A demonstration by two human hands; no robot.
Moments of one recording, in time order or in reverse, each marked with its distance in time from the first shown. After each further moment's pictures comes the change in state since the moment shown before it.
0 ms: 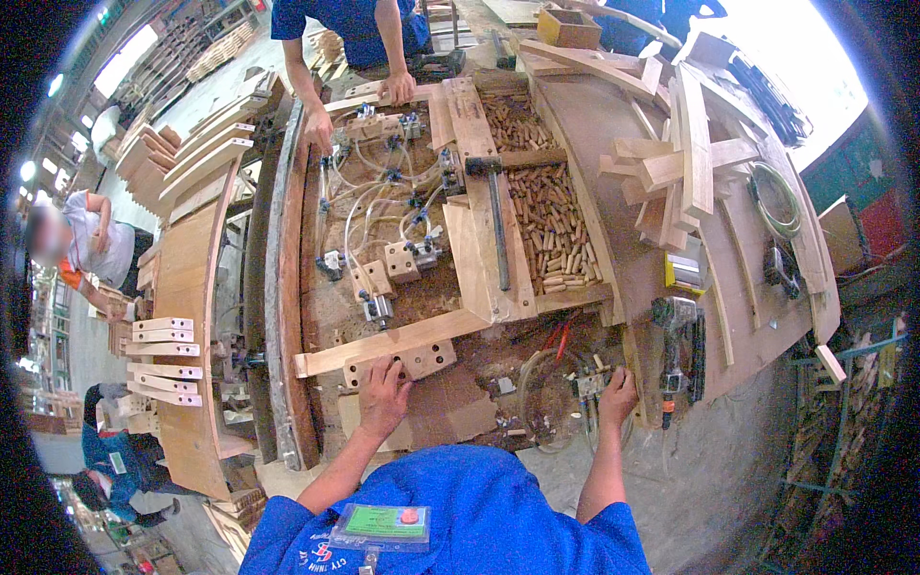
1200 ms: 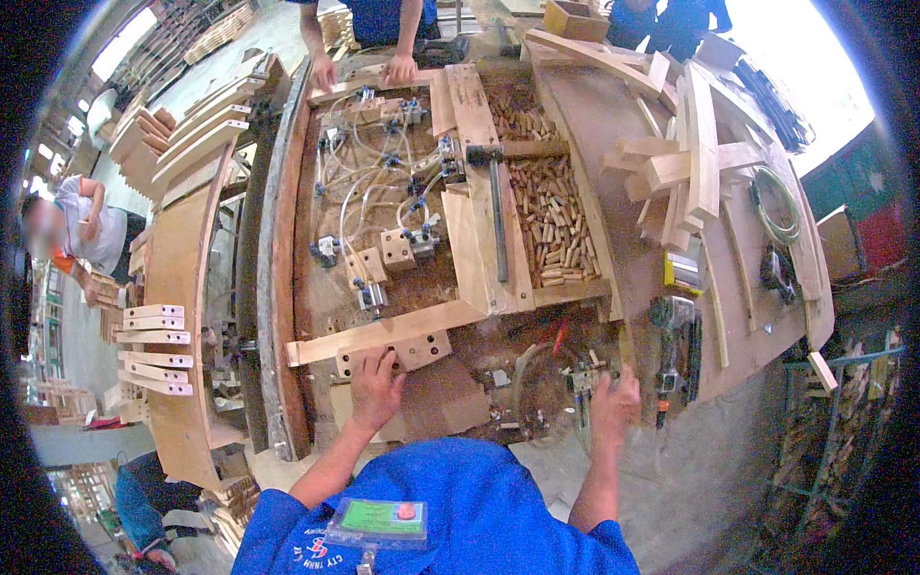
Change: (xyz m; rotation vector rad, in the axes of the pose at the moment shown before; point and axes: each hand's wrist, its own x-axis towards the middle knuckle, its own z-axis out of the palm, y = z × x) left_hand -0.003 0.000 -0.003 -0.001 -0.008 -0.040; right_hand -0.012 -0.062 -0.052 -0.267 -0.051 -0.109
